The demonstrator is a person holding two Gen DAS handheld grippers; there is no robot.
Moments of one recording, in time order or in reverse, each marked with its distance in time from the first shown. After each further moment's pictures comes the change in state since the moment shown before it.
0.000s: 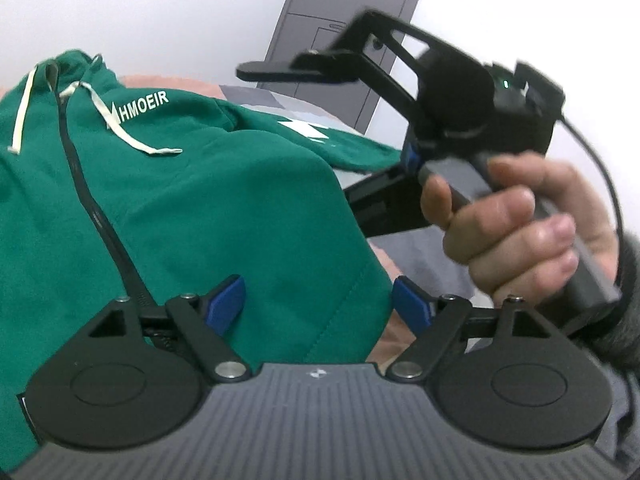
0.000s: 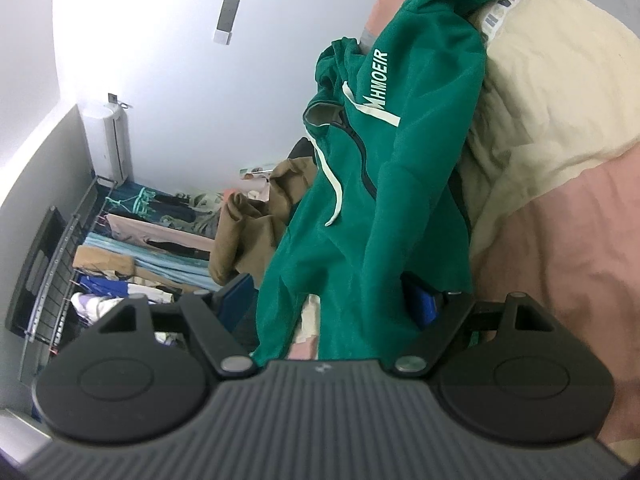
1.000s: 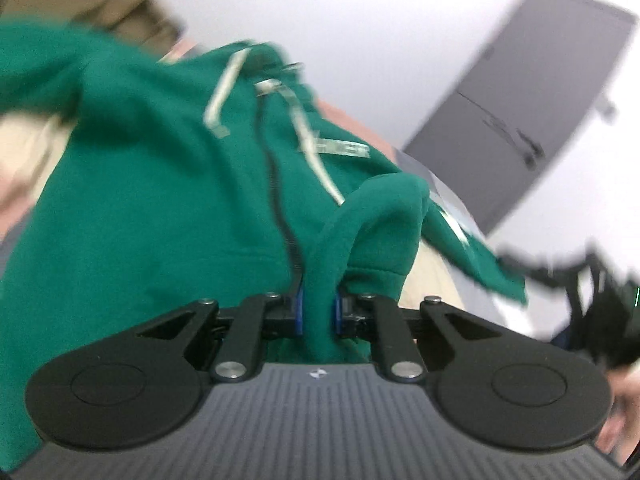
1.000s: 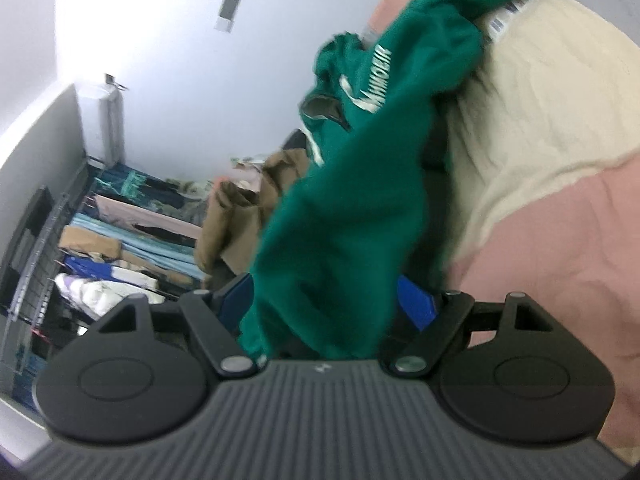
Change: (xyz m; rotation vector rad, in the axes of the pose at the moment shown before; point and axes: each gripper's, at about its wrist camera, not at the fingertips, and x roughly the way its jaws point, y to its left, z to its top) left arm -0.058 0.131 0.014 -0.536 -0.146 0.275; right arm 0.007 0.002 -0.009 -0.066 0.023 -0.062
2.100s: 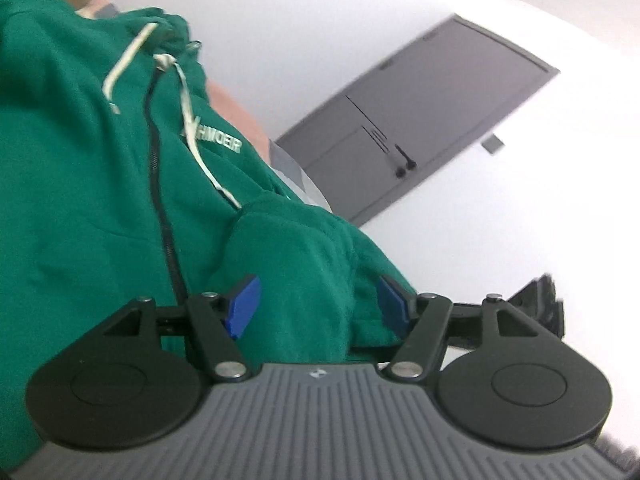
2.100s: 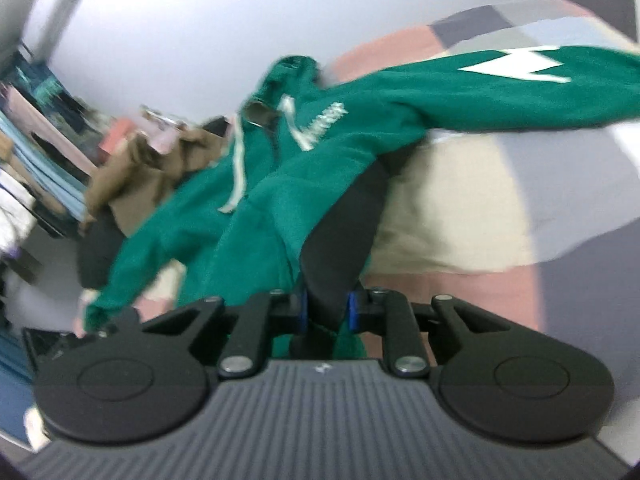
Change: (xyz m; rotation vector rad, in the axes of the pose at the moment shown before) left arm -0.022 -0.007 0.011 -0.068 0.061 -0.451; right arm -0.078 0.068 0.019 -0.383 0.008 -0.437
